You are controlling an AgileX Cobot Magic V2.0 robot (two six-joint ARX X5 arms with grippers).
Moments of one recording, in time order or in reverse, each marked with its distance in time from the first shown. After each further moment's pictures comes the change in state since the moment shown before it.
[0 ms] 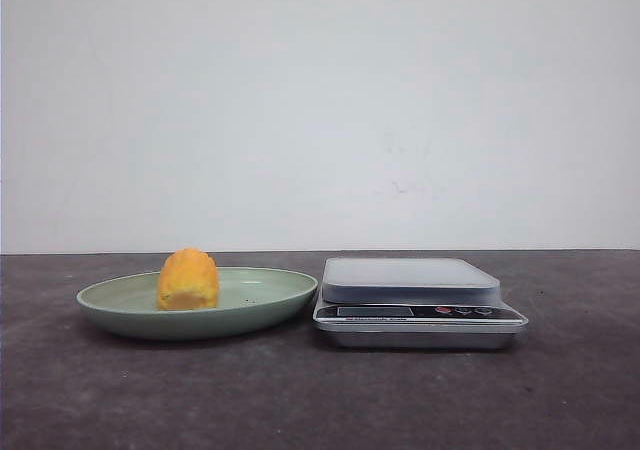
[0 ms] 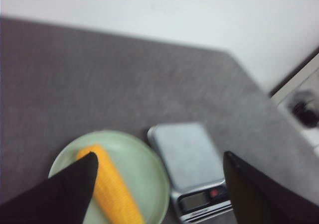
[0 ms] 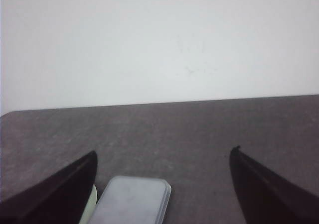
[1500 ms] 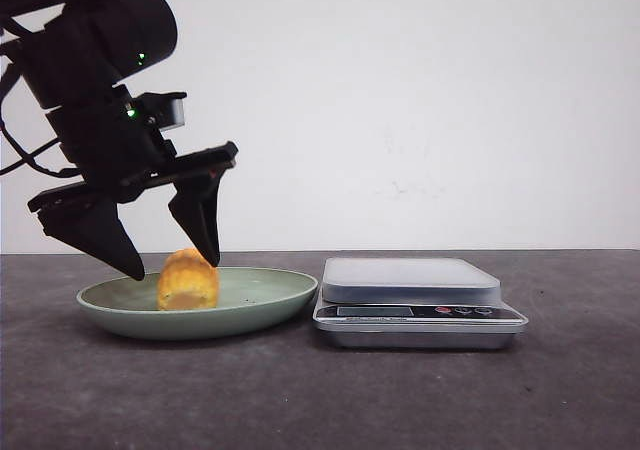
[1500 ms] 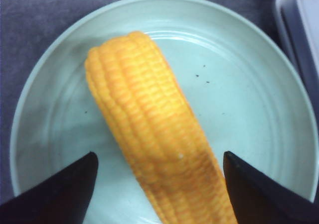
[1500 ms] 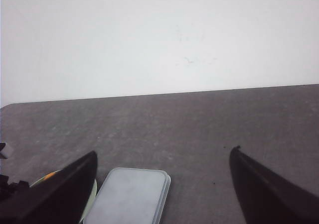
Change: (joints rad) left arm -0.226 0.759 0.000 0.201 -0.315 0.003; right arm 0.000 0.002 0.000 -0.026 0.000 0.000
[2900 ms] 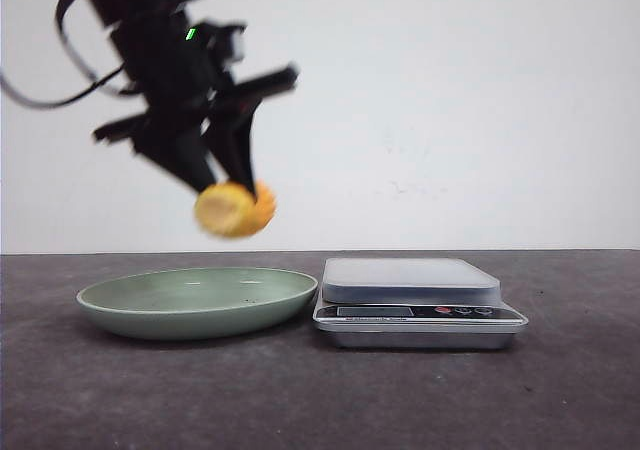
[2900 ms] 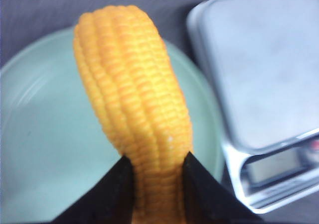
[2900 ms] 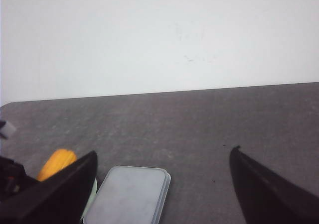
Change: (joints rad) left arm -0.151 -0.019 0.256 -0.245 -0.023 0.002; right arm 0.001 0.000 0.000 -0.007 0.000 0.000
